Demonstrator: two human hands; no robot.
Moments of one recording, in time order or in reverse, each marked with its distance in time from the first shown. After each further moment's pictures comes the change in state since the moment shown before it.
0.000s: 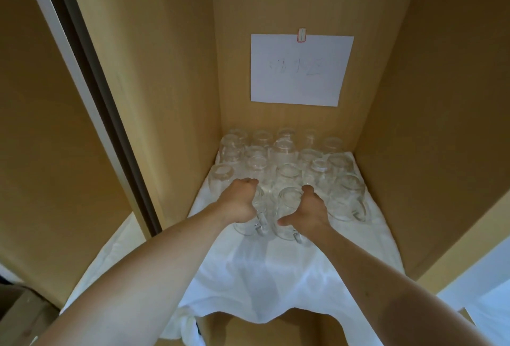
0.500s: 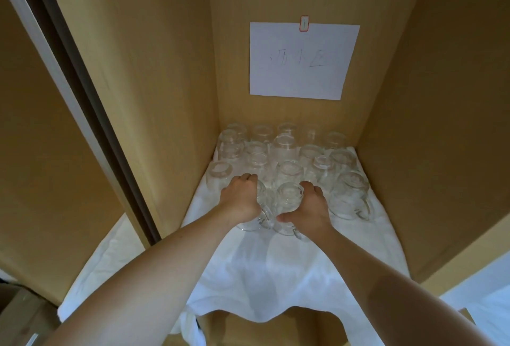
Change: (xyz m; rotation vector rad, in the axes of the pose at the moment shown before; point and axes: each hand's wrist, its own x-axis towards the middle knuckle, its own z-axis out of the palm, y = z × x) left_hand 0.013 0.003 0.011 0.018 0.092 -0.061; right_hand 0.006 0.002 0.005 0.043 0.052 -0.056
